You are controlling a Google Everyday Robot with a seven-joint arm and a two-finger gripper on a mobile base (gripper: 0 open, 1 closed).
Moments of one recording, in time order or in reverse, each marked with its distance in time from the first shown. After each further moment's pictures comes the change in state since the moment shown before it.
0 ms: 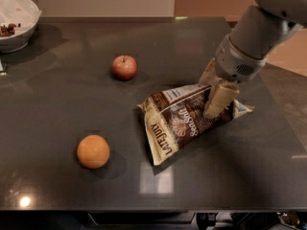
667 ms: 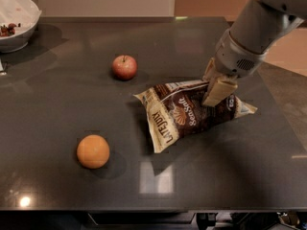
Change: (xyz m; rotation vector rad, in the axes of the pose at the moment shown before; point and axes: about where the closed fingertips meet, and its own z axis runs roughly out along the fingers) arm -0.002 -0.008 -0.008 0.015 0.001 -0.008
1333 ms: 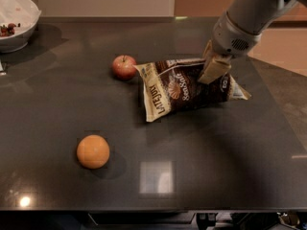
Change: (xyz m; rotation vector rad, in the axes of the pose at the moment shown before) arm -0.013 -0.048 -0.017 0.069 -0.027 0.029
